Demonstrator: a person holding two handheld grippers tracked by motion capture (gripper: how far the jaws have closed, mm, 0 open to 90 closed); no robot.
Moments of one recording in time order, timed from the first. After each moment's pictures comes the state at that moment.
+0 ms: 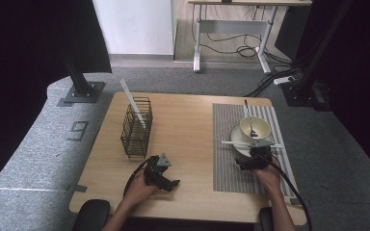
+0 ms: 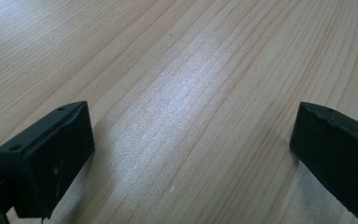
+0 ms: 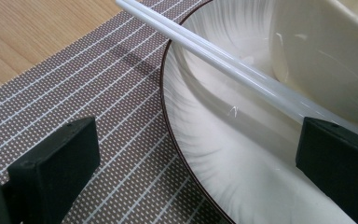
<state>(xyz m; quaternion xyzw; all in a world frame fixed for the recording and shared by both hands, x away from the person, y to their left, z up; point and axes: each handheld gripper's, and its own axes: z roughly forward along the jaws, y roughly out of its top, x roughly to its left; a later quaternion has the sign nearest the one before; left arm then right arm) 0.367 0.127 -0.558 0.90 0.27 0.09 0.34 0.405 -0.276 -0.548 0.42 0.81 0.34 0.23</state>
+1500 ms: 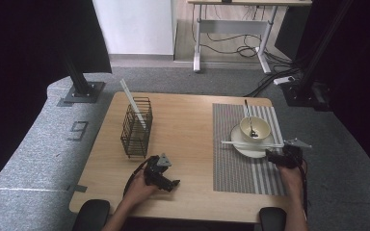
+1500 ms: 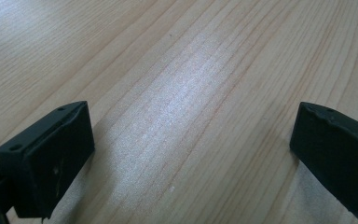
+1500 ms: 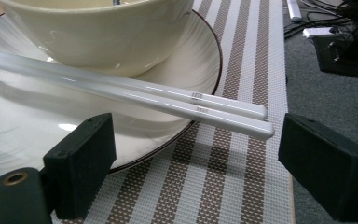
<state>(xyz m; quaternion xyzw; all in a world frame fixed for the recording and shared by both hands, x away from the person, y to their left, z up) 0.367 0.128 -0.558 0.90 0.27 0.10 0.34 0.398 -0.374 -0.547 0.57 0.69 0.35 0.29</state>
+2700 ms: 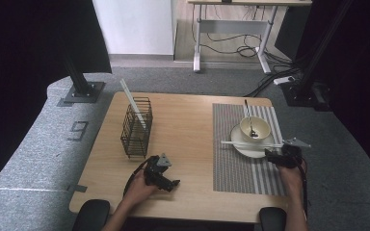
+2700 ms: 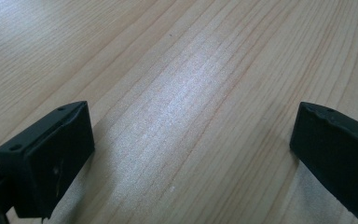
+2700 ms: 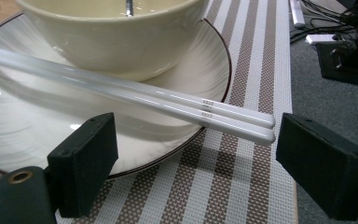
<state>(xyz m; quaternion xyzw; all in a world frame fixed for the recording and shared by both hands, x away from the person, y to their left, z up) 0.367 0.128 -0.558 0.90 0.26 0.10 0.34 0.395 -0.370 -0.540 0.55 0.70 0.35 0.30</state>
